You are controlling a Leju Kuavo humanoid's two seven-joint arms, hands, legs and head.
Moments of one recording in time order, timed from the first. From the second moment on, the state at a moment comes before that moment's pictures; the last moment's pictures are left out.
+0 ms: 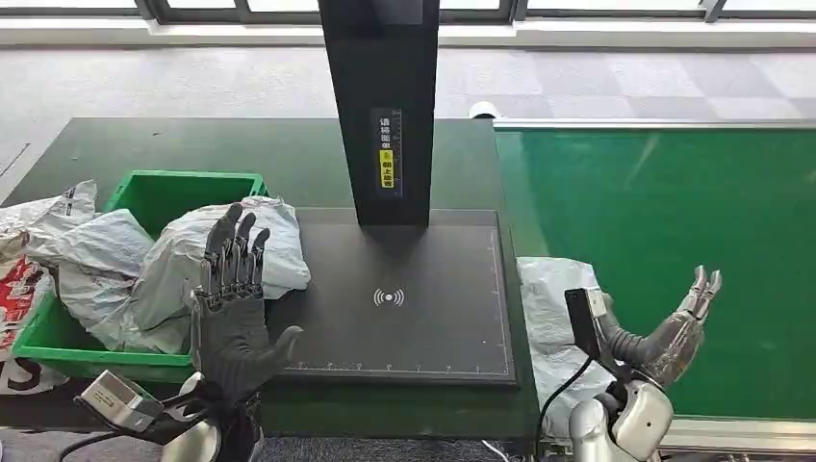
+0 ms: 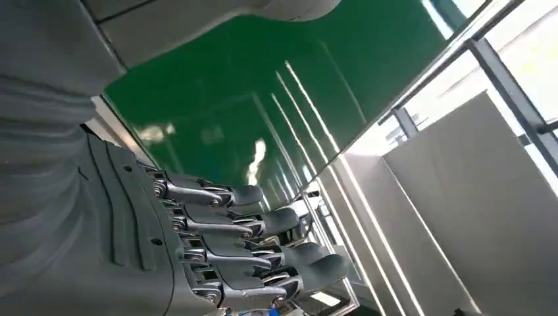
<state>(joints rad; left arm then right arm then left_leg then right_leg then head) 0.06 -0.30 -0.15 -1.70 -0.08 -0.06 -0.70 -0.11 0.33 -0.49 -1.26 1.37 -0.70 -0.06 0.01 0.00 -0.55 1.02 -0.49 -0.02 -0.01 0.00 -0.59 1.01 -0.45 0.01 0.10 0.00</state>
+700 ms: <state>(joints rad) 0.06 -0.30 -0.15 -1.70 -0.08 -0.06 -0.70 -0.11 0.33 -0.50 -1.24 1.38 -0.70 -0.05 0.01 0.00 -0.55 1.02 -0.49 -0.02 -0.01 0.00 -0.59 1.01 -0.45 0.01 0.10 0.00</state>
